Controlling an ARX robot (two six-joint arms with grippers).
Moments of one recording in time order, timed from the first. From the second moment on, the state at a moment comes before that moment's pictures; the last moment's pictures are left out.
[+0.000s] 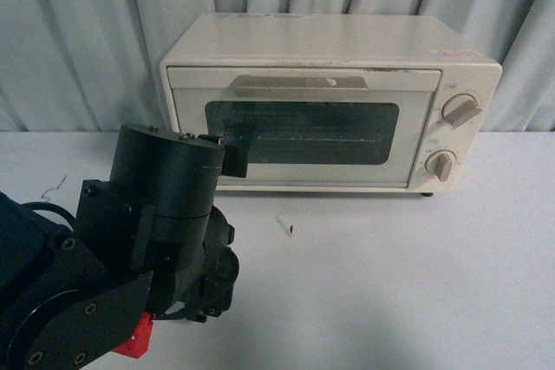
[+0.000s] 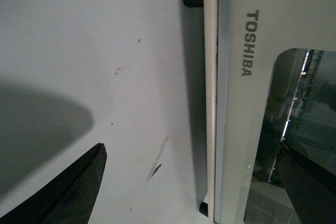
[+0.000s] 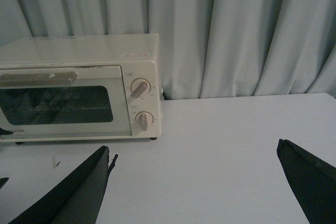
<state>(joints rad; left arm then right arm) -0.48 2.18 0.84 0.80 -0.28 -1.70 0.00 0.00 0.01 0.00 0.00 0.00</state>
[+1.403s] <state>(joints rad) -0.48 2.20 0.85 0.78 -0.29 -1.75 0.25 1.39 0.51 0.56 0.43 -0.07</state>
